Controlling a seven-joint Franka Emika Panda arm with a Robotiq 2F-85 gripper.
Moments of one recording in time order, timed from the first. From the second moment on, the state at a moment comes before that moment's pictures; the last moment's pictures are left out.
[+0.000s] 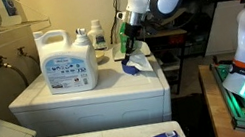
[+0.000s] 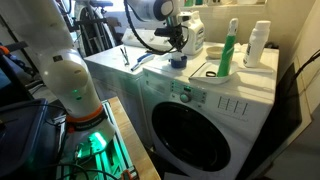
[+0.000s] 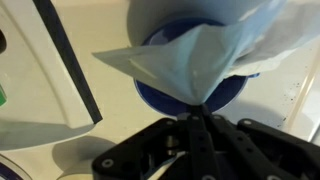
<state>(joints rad) 0.10 -0.05 0.15 -2.34 -0.03 2.60 -0.04</state>
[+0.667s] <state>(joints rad) 0.12 0.06 0.15 -2.32 -0.05 2.66 0.00</state>
